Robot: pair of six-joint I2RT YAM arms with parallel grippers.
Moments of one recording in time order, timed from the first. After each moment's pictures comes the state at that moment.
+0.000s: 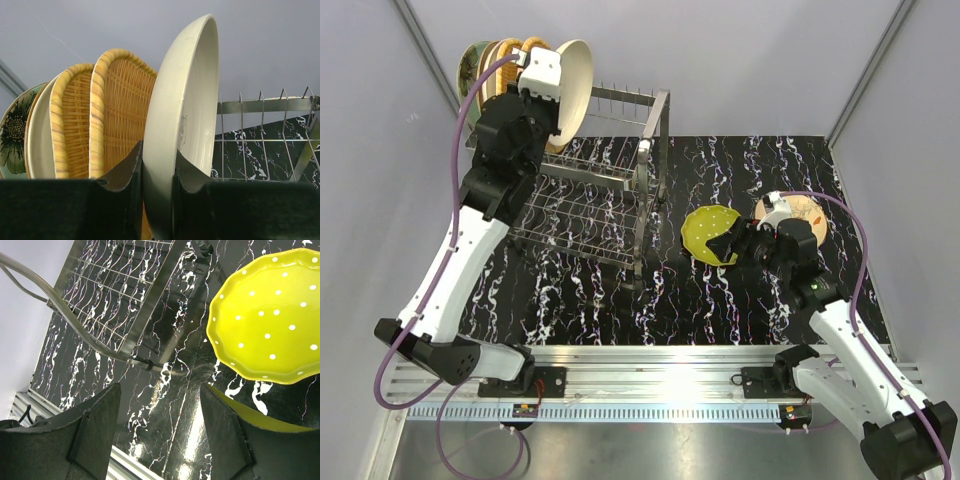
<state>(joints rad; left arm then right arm) -0.43 1.37 1.72 -0.27 -0.35 0.28 0.34 0.82 0.67 -0.23 -0.24 0.53</state>
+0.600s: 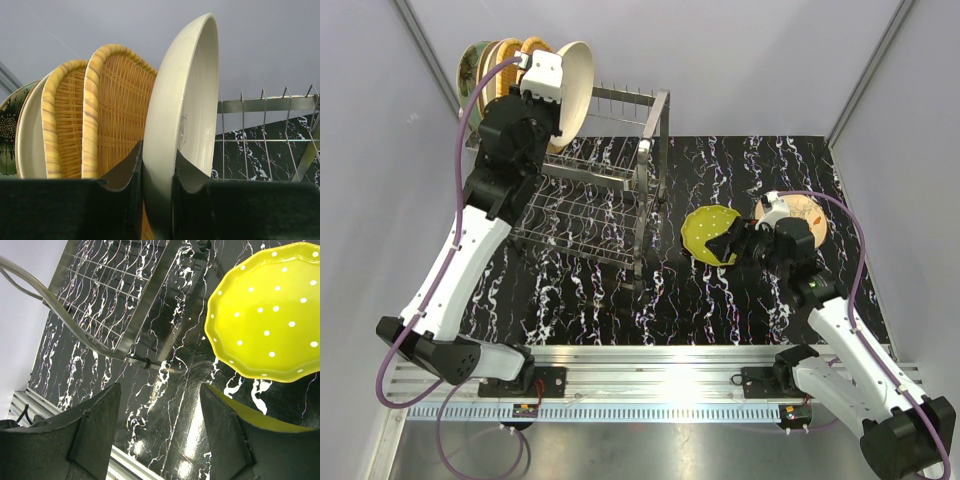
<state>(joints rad) -0.42 1.37 1.68 -0.23 -0.34 0.28 0.34 0.84 0.67 -0.23 -0.24 0.53</state>
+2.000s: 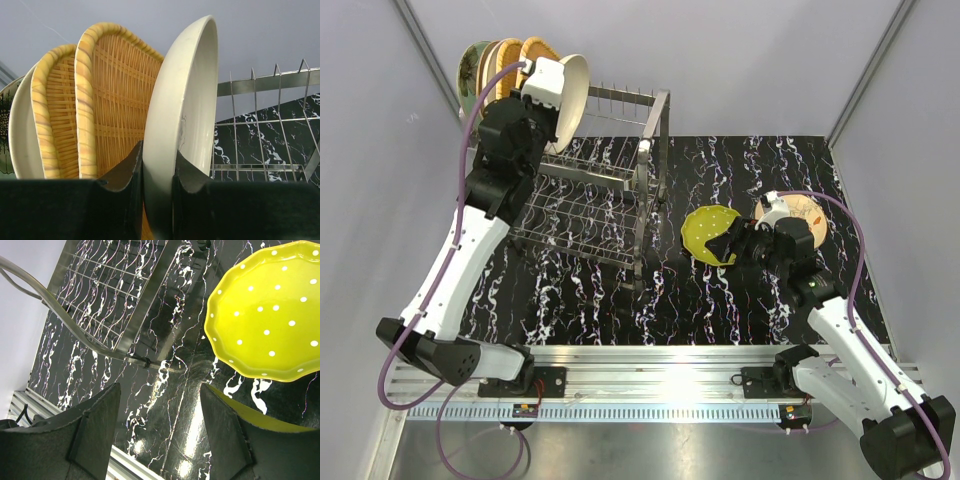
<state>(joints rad) -0.39 1.37 1.66 -0.27 -0.29 0.33 0.34 0.84 0.67 -0.23 -0.24 0.53</state>
